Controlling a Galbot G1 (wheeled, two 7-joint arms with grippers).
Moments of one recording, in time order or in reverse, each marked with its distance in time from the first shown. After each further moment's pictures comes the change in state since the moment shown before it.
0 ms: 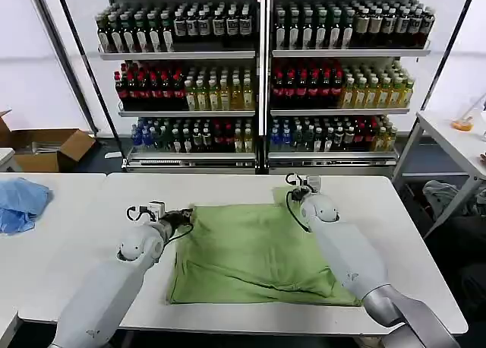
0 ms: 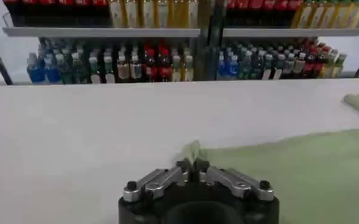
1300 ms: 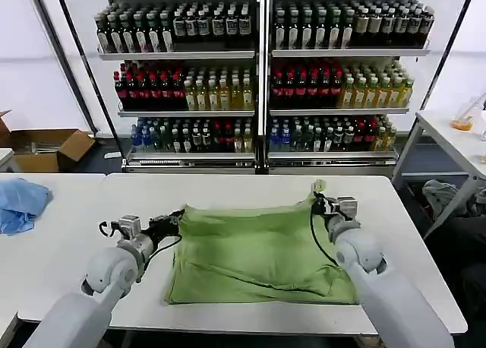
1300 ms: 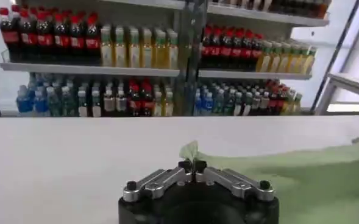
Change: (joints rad) left arm 0.302 0.132 -0.170 -0.417 -0.056 -0.034 0.011; right arm -0.515 -0.260 0.242 0.816 -0.015 -0.024 0.059
